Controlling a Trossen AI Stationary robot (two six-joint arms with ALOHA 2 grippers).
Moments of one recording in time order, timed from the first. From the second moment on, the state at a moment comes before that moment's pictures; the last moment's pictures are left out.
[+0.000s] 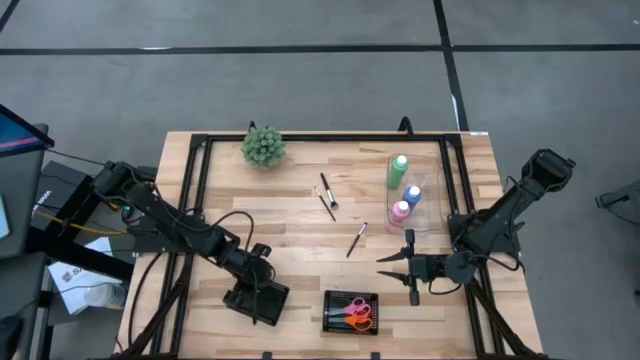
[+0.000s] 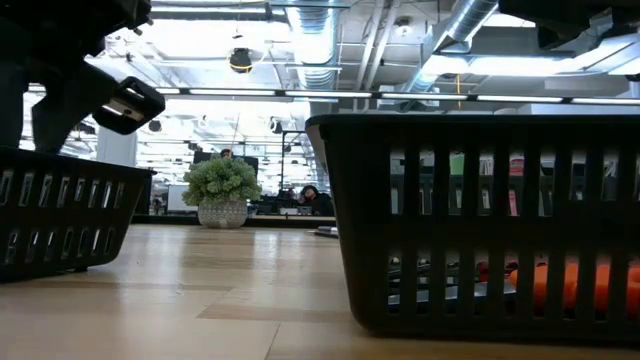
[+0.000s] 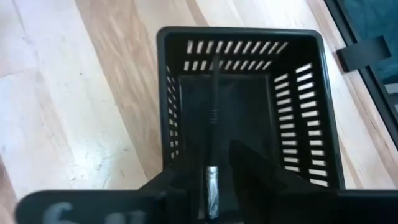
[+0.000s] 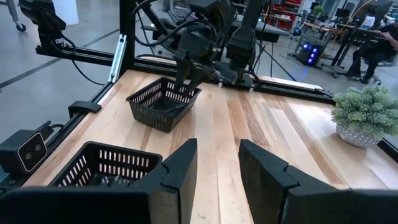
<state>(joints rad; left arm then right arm) -0.51 1.39 0.74 -0.38 0.08 -0.14 0.79 1.18 0.46 0.47 0.79 0.03</state>
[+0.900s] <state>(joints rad) 0.02 1.48 0.84 -0.11 -0.09 0.37 0.79 1.18 0.46 0.48 0.78 0.04</state>
